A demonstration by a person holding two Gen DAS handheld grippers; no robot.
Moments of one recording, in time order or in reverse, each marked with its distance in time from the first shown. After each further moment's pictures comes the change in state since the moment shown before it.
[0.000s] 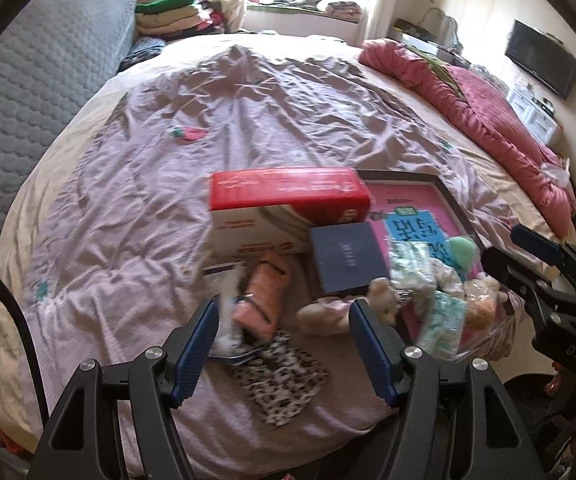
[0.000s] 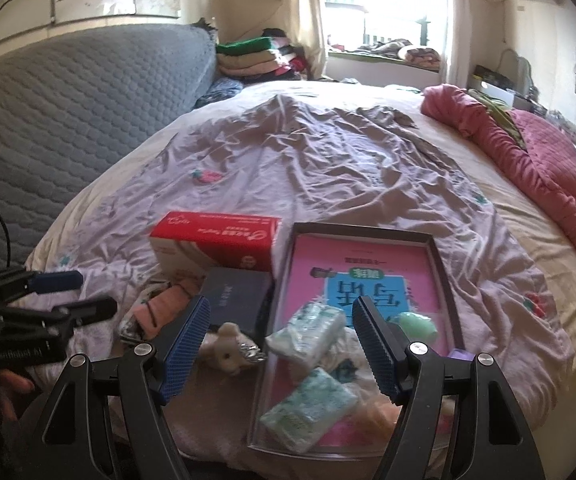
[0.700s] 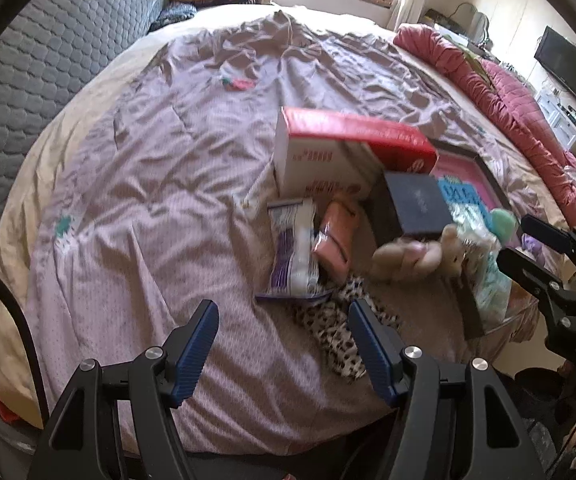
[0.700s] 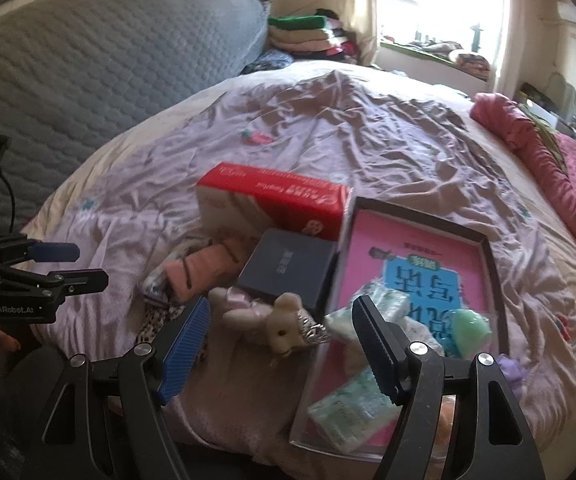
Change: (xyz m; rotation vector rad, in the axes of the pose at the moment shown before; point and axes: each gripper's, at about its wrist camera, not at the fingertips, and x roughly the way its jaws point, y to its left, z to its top) left arm 0.019 0.059 -0.047 -0.074 0.099 0.035; right arm 0.040 0.047 -0.025 -0.175 0.083 0.084
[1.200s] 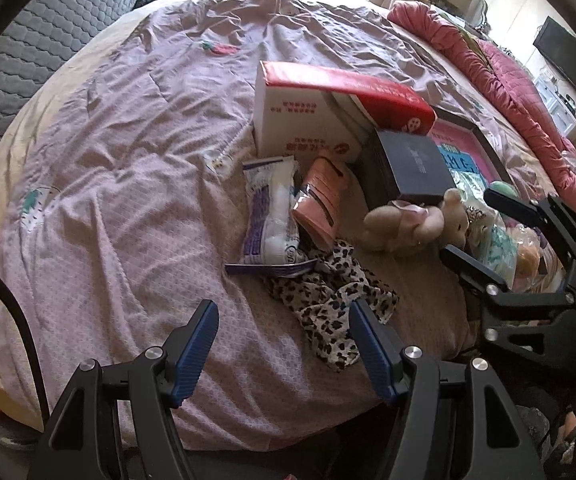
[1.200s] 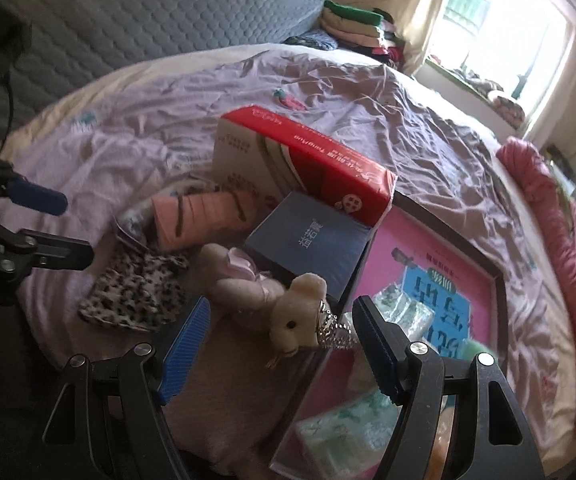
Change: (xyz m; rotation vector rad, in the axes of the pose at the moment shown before) left arm 0.031 -0.012 -0.010 0.008 0.085 -0.037; right arm 0.055 0.028 -0.019 -0.279 0.059 -0.083
